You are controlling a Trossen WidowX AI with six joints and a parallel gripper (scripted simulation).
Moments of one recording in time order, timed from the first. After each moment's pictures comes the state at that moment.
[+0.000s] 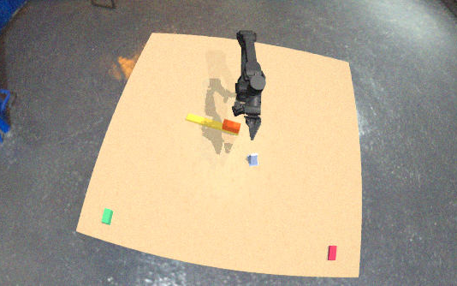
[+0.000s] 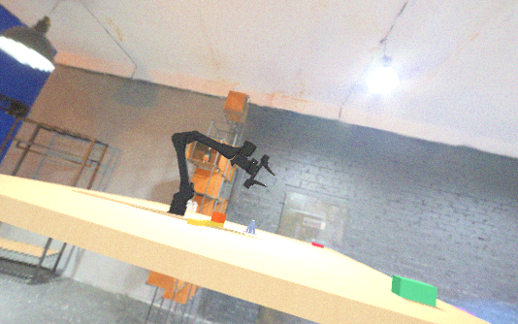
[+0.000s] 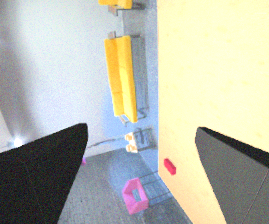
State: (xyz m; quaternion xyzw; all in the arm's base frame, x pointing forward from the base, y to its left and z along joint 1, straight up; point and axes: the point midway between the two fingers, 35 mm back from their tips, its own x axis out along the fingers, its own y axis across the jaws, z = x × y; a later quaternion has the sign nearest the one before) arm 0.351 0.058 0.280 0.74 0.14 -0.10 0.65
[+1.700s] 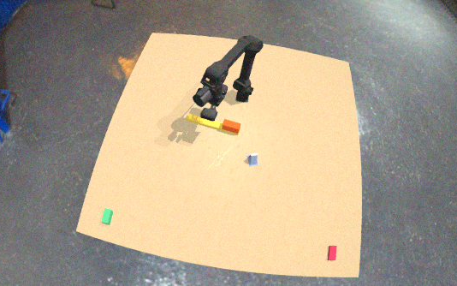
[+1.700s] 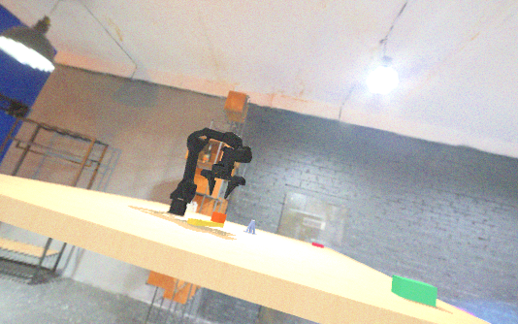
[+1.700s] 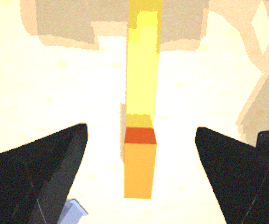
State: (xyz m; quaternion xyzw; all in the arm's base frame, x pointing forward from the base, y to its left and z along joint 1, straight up) arm 0.197 -0.110 0.153 0.54 0.45 -0.53 0.47
